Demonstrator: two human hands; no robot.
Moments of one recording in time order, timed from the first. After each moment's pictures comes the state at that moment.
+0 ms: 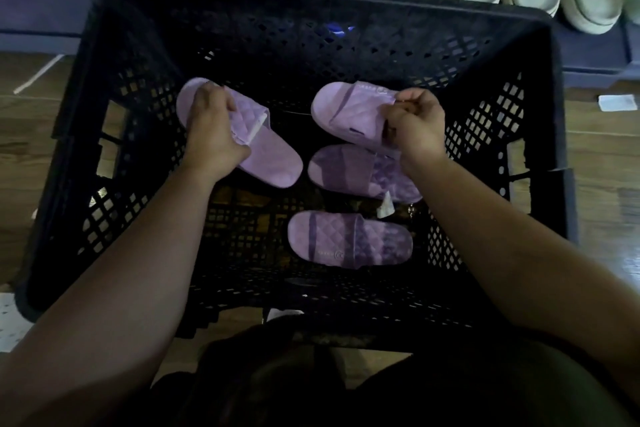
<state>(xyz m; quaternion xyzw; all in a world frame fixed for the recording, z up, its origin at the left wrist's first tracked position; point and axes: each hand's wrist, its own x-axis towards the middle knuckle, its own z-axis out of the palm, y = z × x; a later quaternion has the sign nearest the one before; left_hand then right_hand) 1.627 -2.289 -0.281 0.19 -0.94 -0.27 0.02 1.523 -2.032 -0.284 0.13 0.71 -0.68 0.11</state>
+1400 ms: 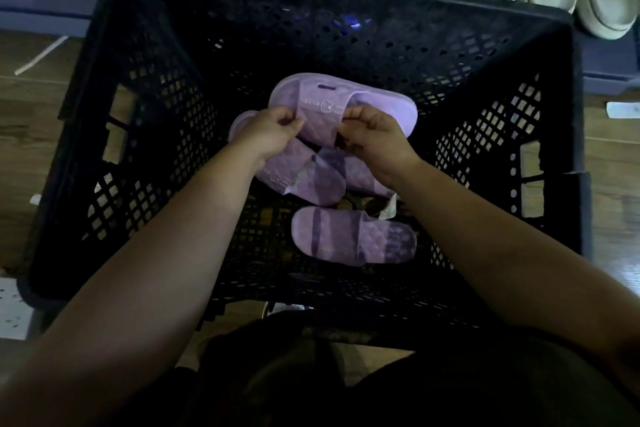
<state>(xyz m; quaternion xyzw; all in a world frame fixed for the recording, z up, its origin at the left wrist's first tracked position) 1.600 -2.243 -0.283 0.30 -0.79 -0.51 -0.15 1.552 -2.068 -0.291 0.00 0.66 -0.68 0.32</state>
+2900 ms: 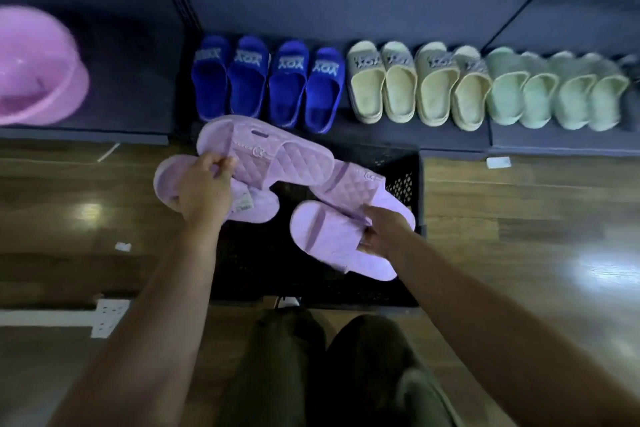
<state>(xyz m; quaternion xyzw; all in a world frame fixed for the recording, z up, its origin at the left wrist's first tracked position) 1.633 -2.286 0.006 0.41 -0.85 -0.34 -0.02 1.586 -2.027 -0.025 0.43 0.61 -0.54 0.39</state>
